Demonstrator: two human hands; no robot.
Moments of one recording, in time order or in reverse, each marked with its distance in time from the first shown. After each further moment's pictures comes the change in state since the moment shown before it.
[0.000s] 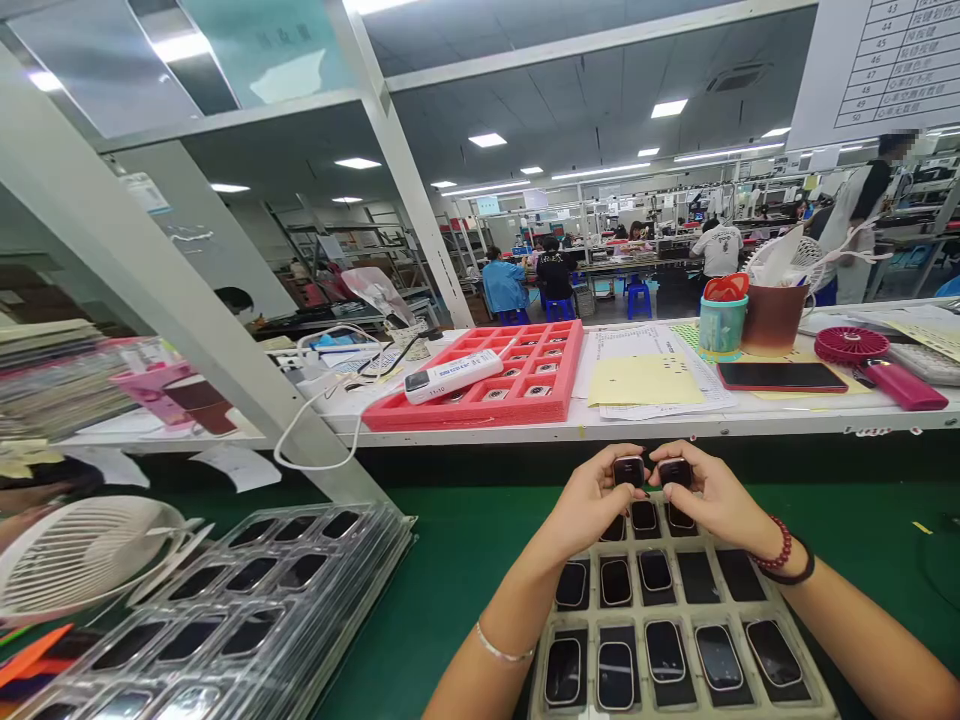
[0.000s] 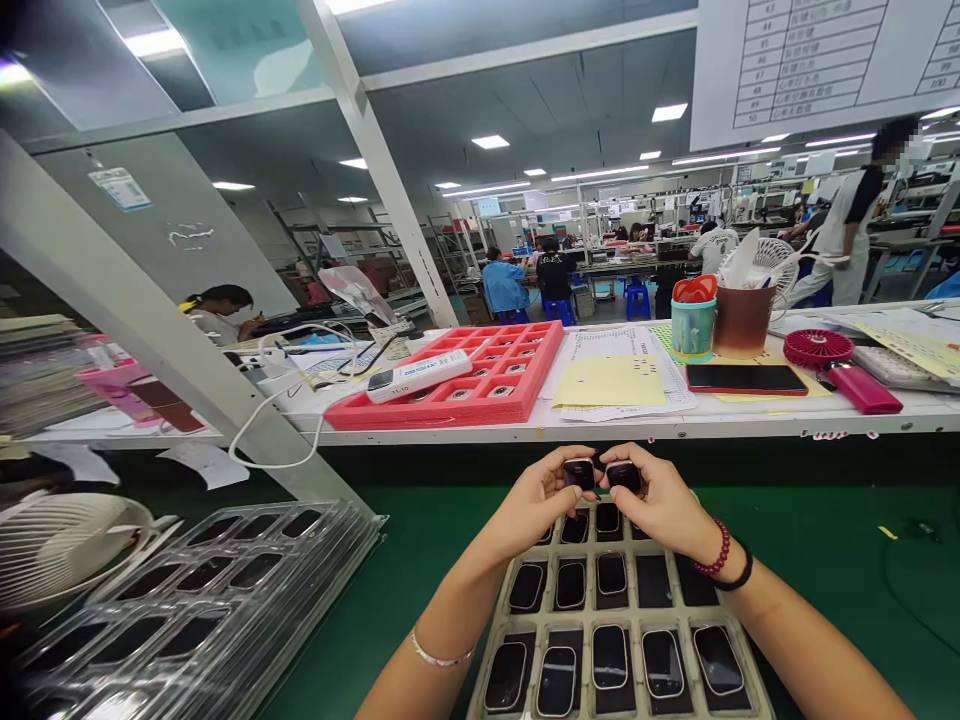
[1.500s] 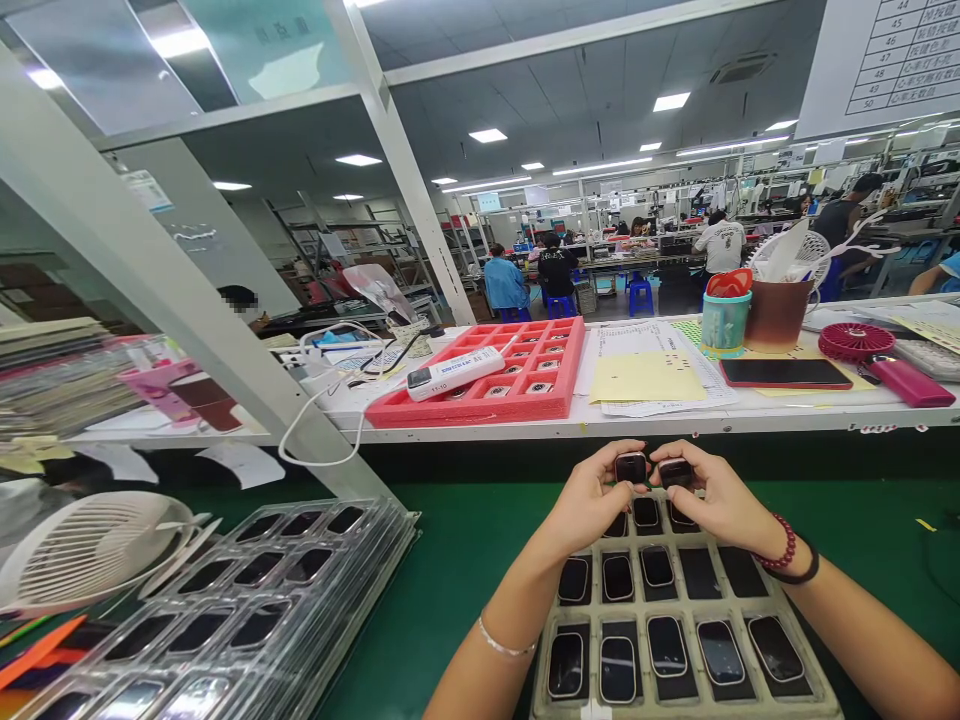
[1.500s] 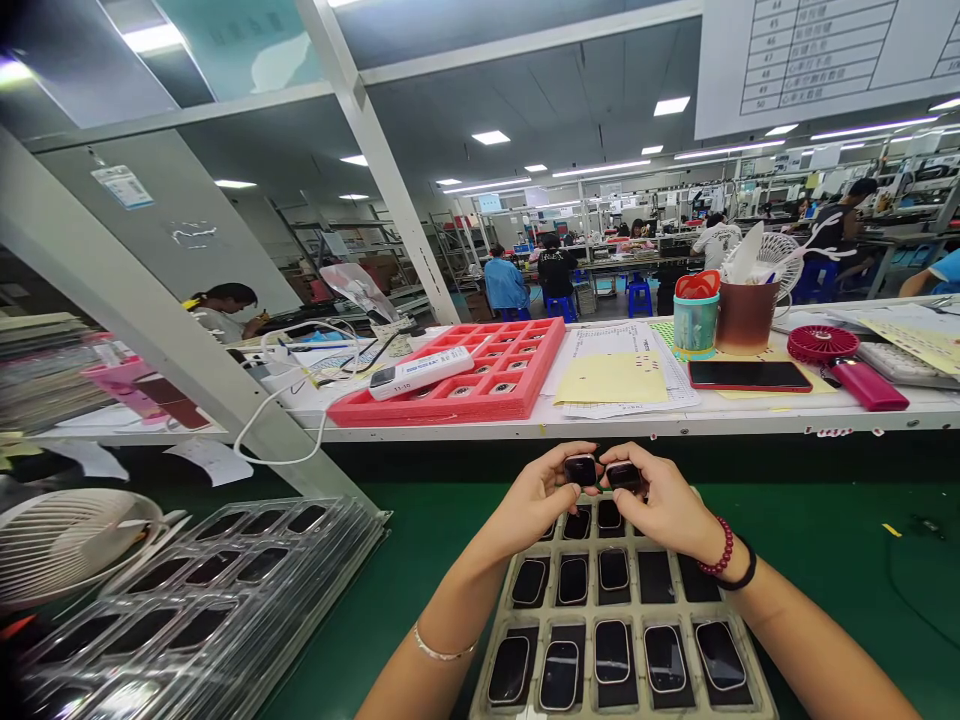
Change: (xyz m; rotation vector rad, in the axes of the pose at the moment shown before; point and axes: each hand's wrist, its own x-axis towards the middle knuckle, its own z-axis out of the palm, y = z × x) left_hand -0.002 0.000 0.000 -0.001 0.022 0.021; right_hand -0.002 -0.005 0.000 -0.054 -0.032 0.003
